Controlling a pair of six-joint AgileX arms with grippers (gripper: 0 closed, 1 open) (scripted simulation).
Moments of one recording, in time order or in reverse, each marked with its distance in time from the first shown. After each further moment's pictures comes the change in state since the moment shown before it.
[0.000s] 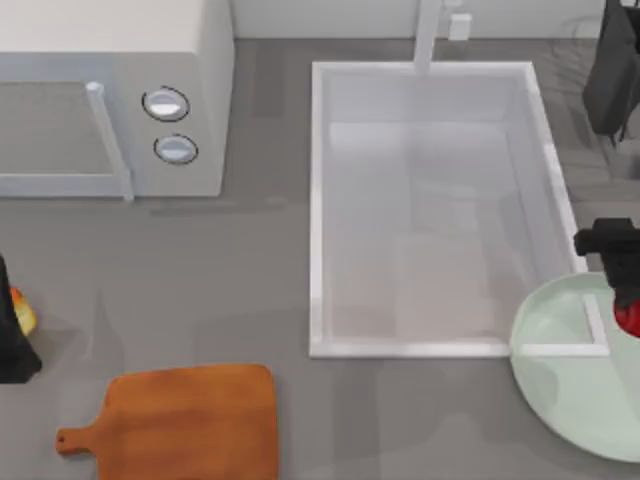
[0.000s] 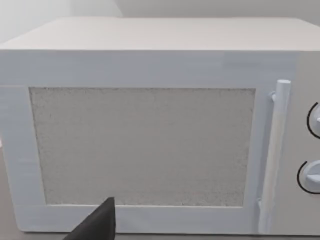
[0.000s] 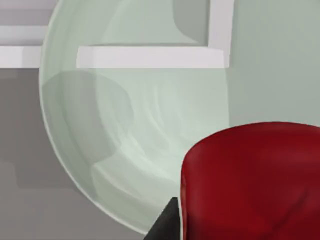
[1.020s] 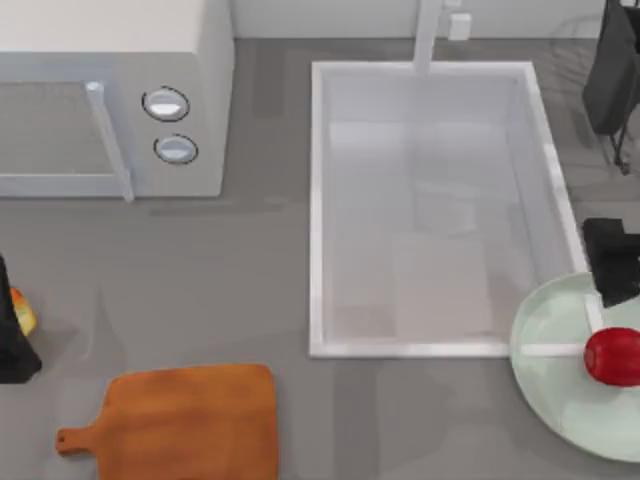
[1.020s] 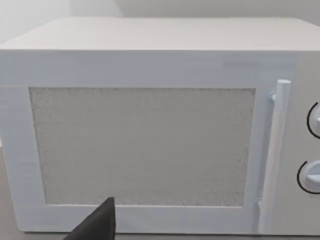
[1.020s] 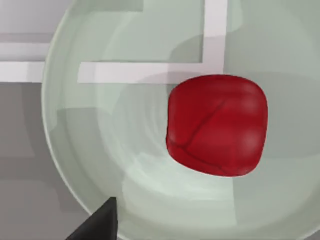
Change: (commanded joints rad) left arm 0.000 0.000 0.000 0.000 0.000 0.000; right arm -0.015 -0.098 -0.081 0.080 0.000 -0.017
